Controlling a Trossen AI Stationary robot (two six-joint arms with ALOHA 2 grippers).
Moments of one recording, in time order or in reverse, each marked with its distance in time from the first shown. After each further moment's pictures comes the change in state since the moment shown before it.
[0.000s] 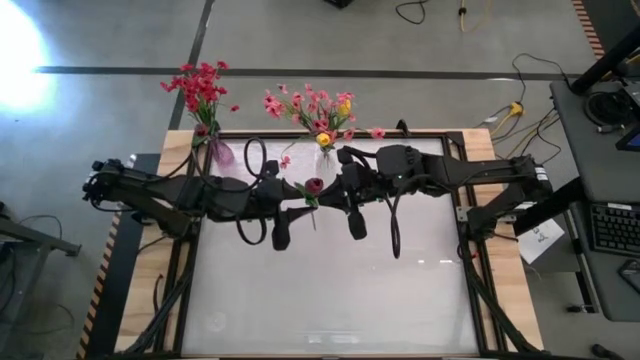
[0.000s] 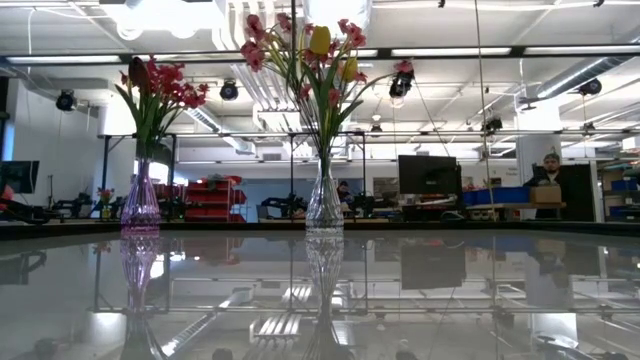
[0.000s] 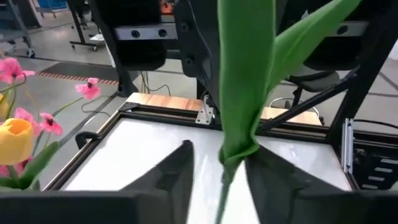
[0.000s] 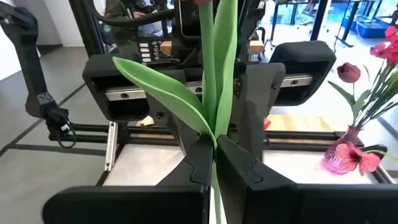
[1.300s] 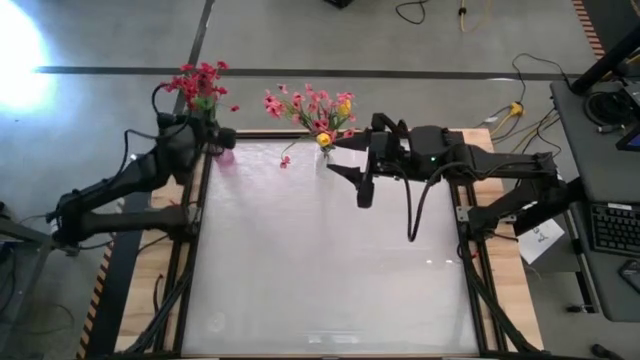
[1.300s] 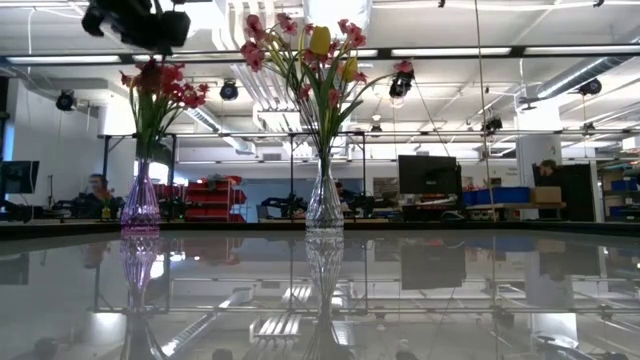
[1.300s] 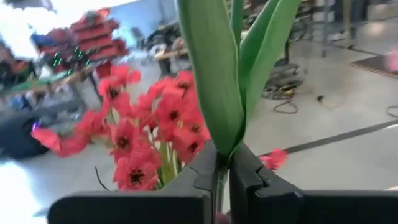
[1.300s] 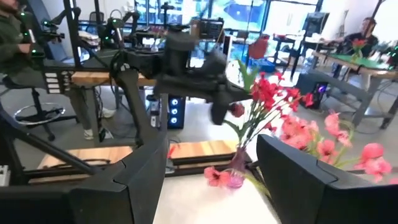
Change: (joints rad) left arm 0.683 -0.541 -0.476 0.014 -0.578 0.186; right arm -0.035 -0.119 0.000 0.014 0.325 -0.094
